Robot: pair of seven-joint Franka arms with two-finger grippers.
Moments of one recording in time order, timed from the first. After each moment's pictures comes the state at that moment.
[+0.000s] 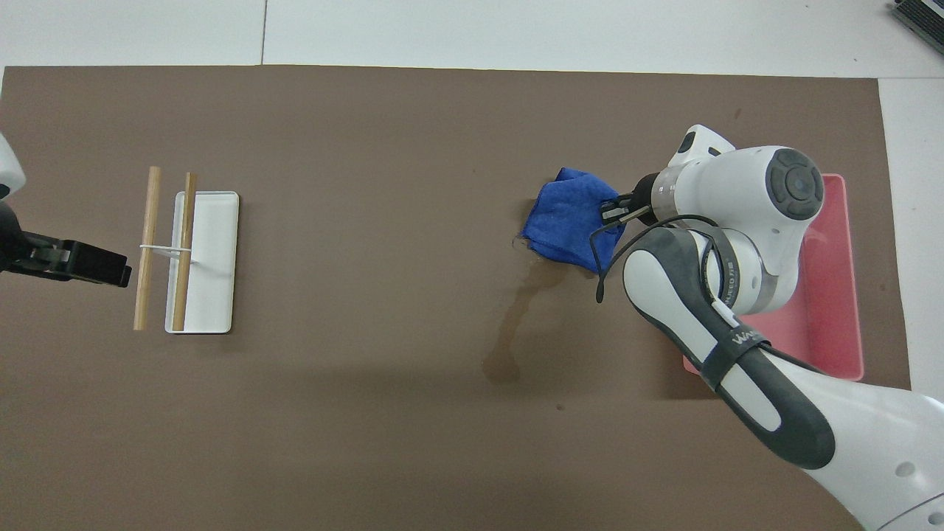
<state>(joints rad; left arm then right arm) 0.02 -0.08 -0.12 -1.60 -0.01 1.48 0.10 0.08 0.32 0.14 -1.89 0.22 2.45 -0.28</state>
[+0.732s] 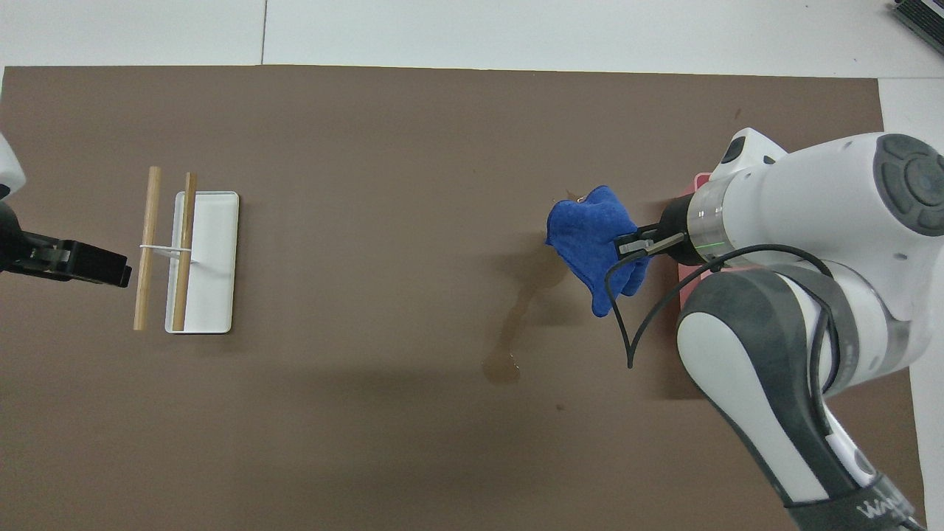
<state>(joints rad) 0.02 -0.08 -0.12 -1.60 -0.01 1.48 0.10 0.11 0.02 0.15 -1.88 0.22 2.04 -0.11</state>
